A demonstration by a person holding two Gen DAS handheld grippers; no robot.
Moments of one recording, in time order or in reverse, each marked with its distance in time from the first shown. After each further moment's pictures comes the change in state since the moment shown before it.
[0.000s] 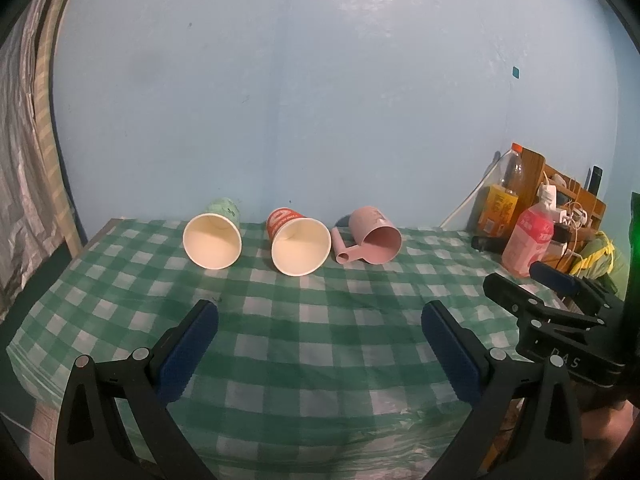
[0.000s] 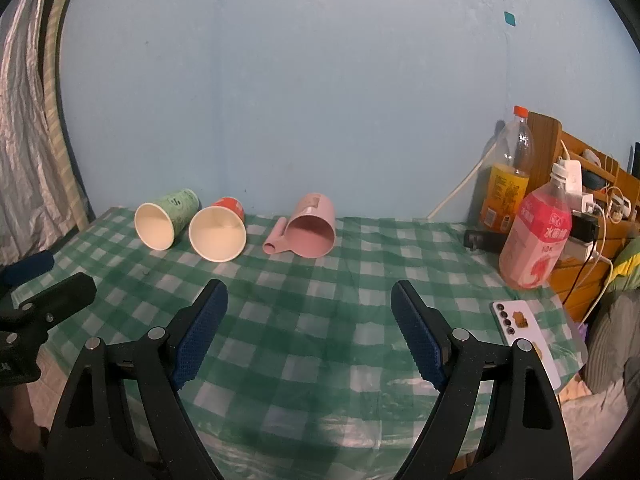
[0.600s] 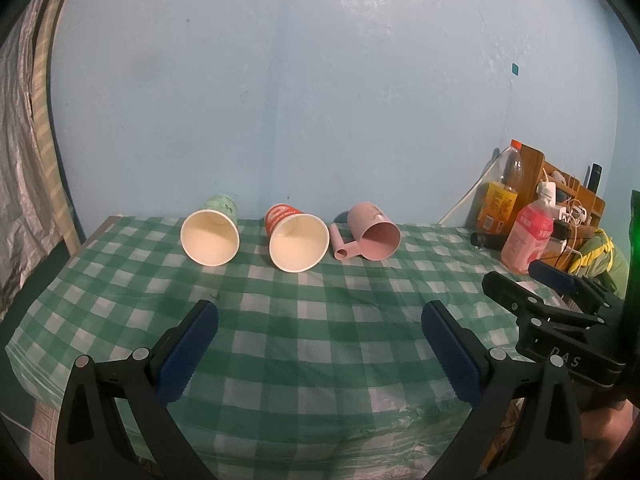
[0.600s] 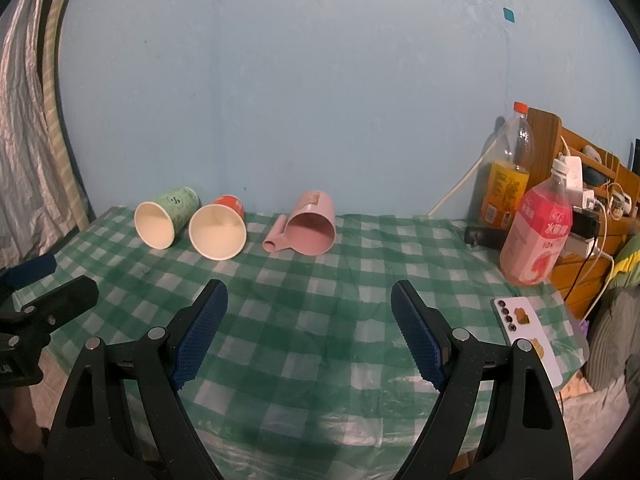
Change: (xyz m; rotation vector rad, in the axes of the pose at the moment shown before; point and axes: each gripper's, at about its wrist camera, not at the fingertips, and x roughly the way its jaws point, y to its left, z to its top) left arm 0.000 0.000 -0.003 0.003 0.000 0.000; right arm 0.000 0.000 -0.001 0.003 0.007 0.002
